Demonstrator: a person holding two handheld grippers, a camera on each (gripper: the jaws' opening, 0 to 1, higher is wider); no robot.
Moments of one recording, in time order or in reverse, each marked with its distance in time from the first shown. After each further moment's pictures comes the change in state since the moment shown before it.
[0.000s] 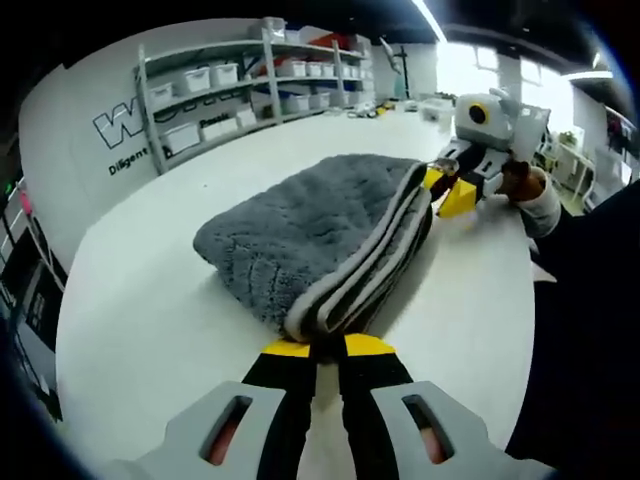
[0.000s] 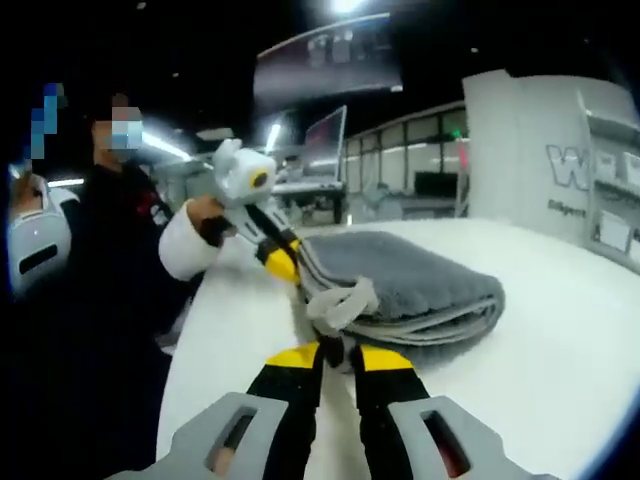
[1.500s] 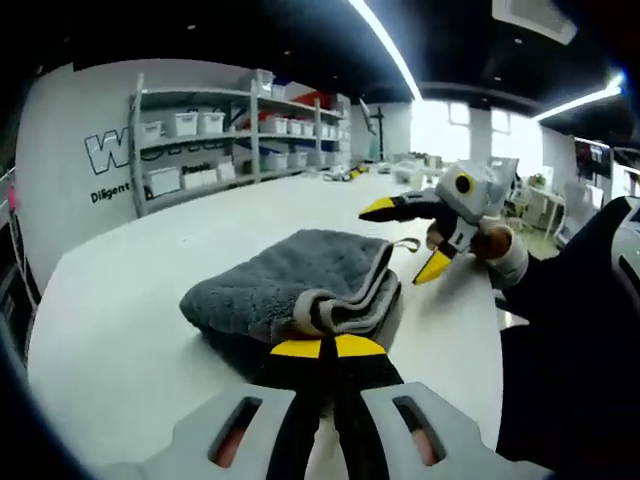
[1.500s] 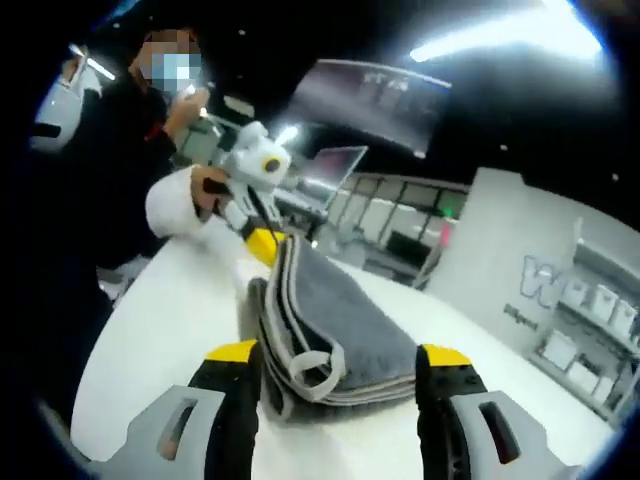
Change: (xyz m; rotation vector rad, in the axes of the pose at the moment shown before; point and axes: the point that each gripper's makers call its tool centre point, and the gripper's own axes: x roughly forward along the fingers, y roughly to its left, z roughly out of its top) left arm -0.009 -0.006 0.049 -0.040 -0.293 -0.131; right arm -0.004 -0.016 0.030 -0.464 -0.120 -0.211
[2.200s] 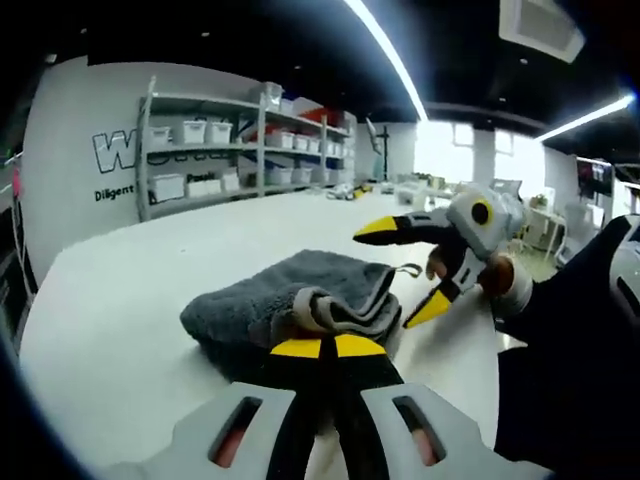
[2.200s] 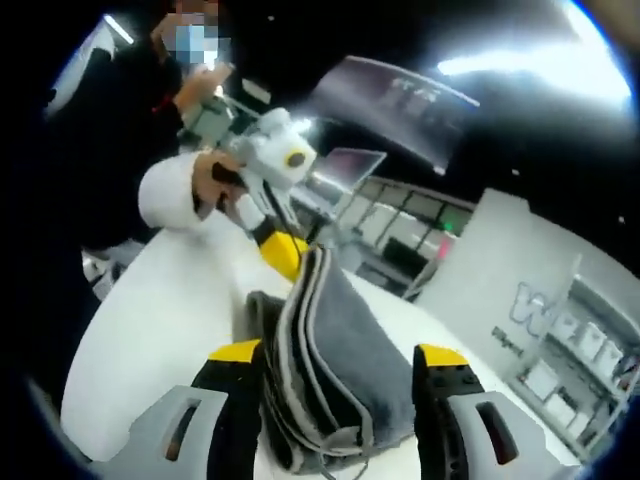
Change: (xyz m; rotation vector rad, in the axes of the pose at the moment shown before) left arm 0.002 0.014 0.016 -0.046 -0.068 0.002; right arm 0.040 0.019 0.020 -0.156 0.041 -0.022
